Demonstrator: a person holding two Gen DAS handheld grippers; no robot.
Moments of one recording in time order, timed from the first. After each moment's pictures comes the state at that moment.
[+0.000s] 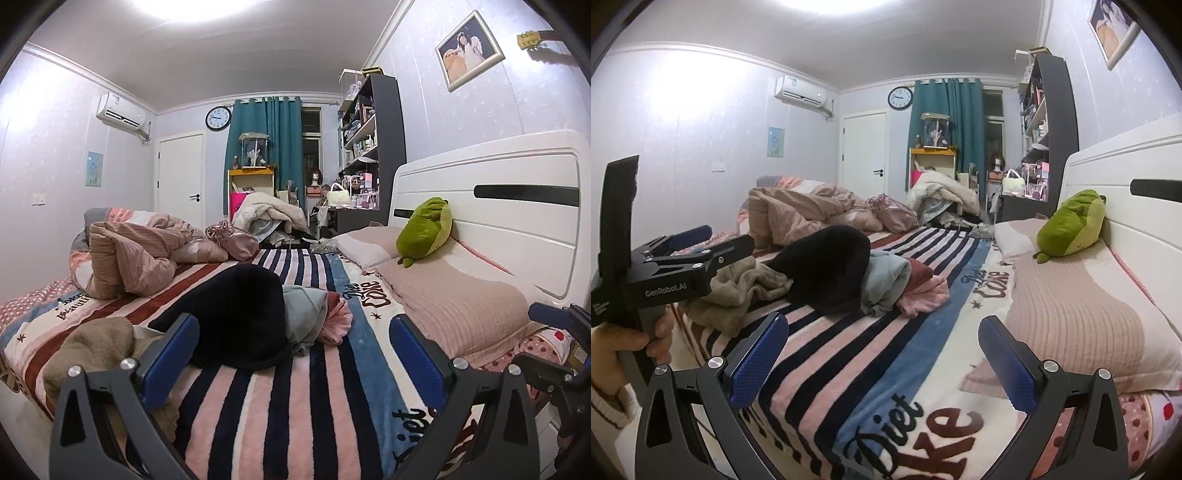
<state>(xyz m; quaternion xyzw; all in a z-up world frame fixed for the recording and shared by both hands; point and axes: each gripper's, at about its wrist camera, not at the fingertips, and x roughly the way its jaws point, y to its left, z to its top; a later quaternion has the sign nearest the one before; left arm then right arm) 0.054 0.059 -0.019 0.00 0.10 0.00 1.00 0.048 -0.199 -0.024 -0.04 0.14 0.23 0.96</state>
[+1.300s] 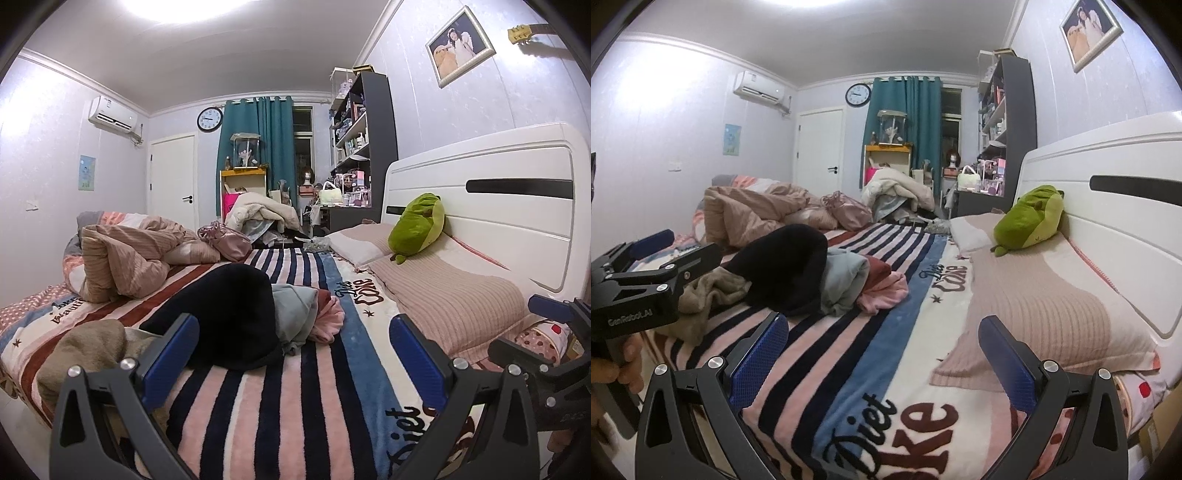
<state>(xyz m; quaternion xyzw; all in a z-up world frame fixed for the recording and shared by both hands) 0.059 0.048 -0.023 0.01 0.10 -0.02 1.00 0.046 -0.193 -0.021 -0.05 0.15 0.13 0.98</state>
